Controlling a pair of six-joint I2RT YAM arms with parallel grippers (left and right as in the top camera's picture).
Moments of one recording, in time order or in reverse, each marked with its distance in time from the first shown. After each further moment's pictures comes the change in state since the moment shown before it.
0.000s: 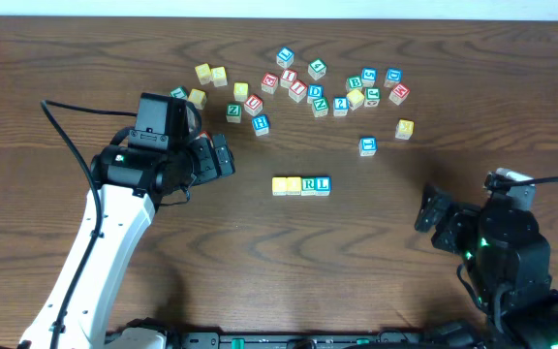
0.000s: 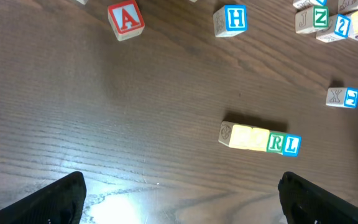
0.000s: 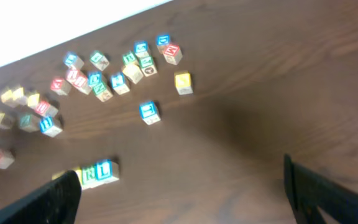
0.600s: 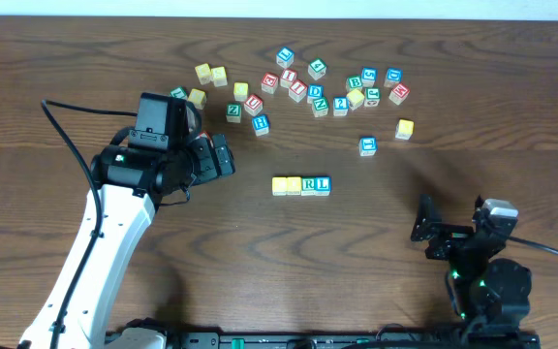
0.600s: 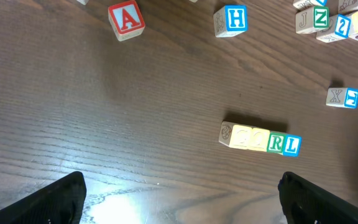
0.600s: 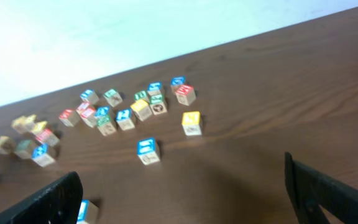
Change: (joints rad) left arm 0.000 0.000 0.000 0.000 -0.001 0.000; right arm -0.318 -0.463 -0.668 0.620 -0.320 -0.280
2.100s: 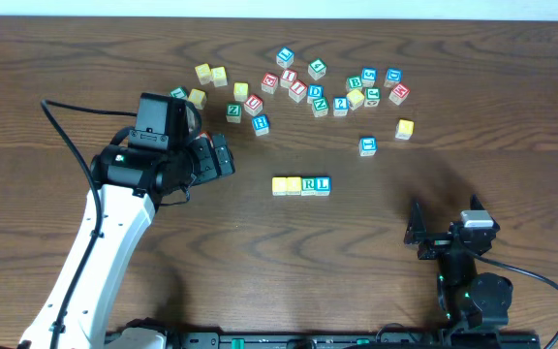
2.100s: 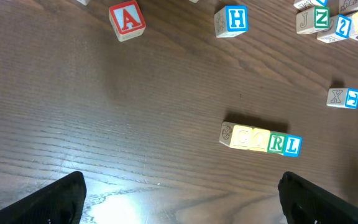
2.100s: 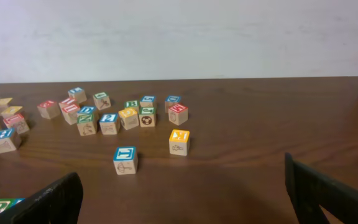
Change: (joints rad) left arm 0.000 0.000 0.000 0.000 -0.002 0.000; right arm -0.012 -0.169 -0.254 0.231 -0.025 -0.239
